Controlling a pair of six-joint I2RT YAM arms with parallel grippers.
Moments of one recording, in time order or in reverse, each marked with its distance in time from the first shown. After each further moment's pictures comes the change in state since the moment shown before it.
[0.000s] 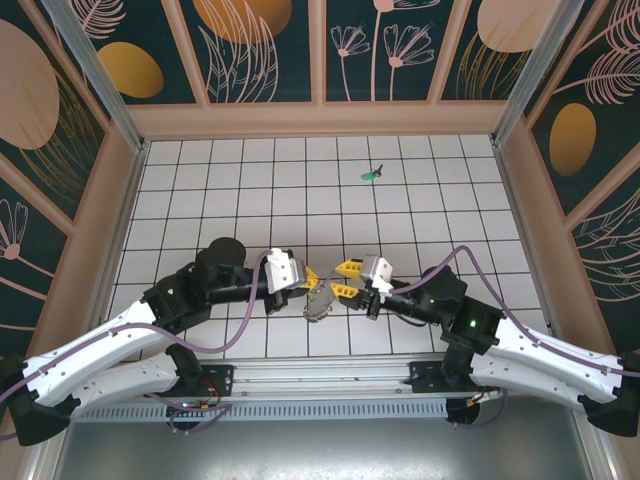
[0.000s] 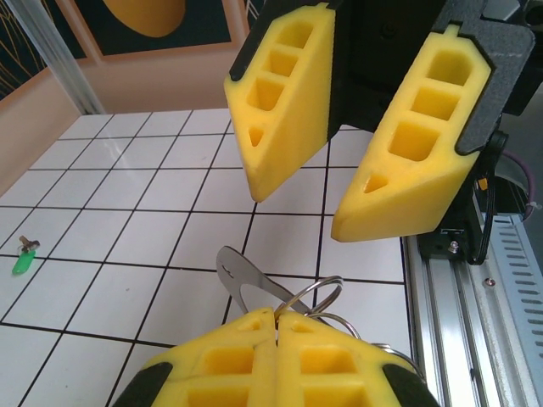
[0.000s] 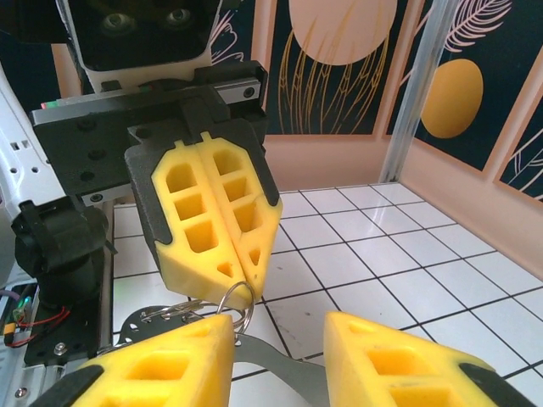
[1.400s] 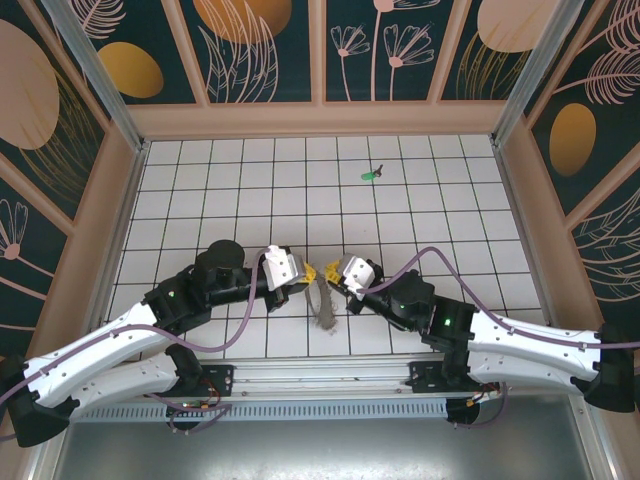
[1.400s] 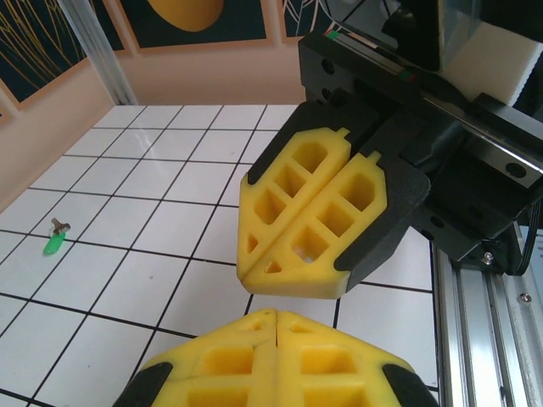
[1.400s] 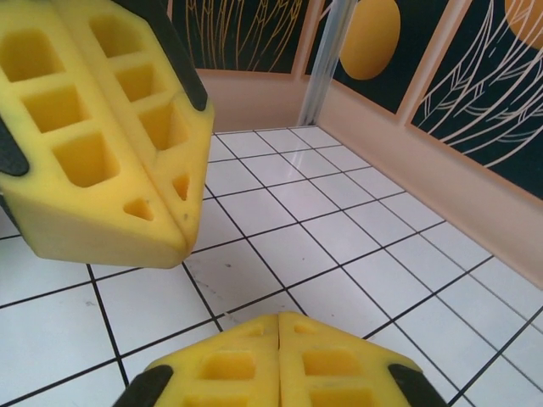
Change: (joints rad) left arm 0.000 -0.013 -0.035 0.046 -0.075 -0.039; right arm 0.109 0.174 -0.008 0.076 0.365 -0.068
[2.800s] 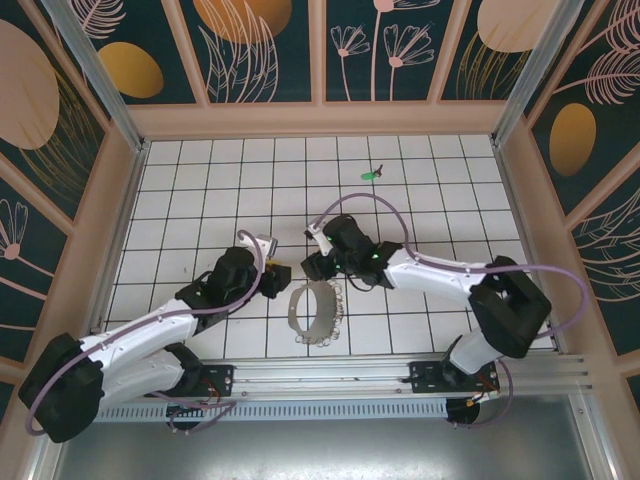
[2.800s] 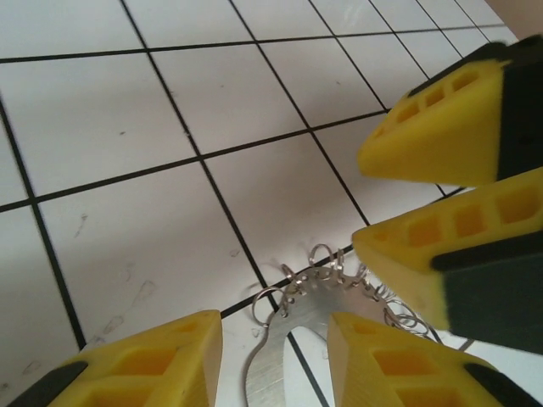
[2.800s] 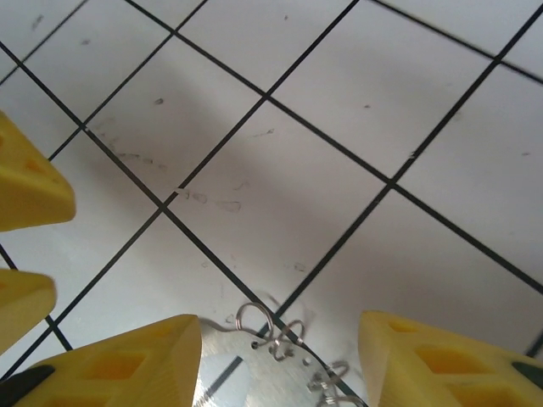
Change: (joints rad) left arm 0.245 0.165 -0.362 0.290 -0.238 -0.689; right arm -0.324 0.754 0.396 -0.288 -0.320 0.401
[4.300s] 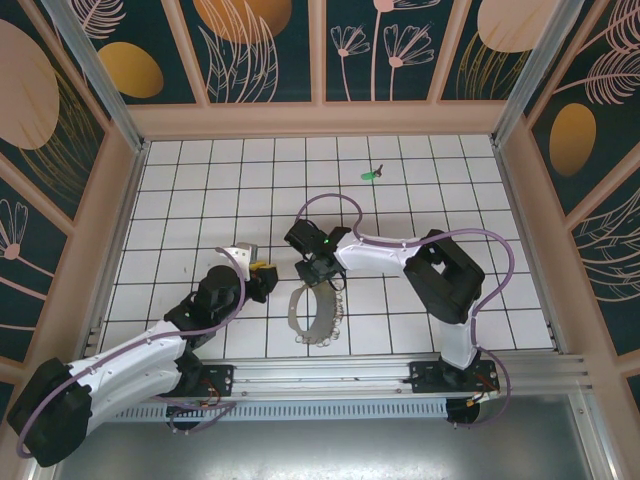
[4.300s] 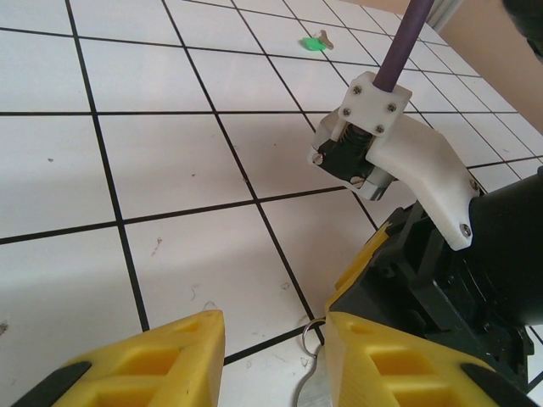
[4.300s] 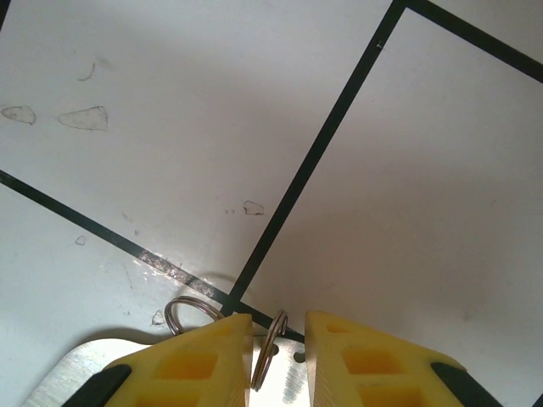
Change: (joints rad) left arm 0.006 -0.163 -0.184 0.183 -0.129 -0.014; right arm 0.060 0.351 0.341 -0.438 0.132 0.202
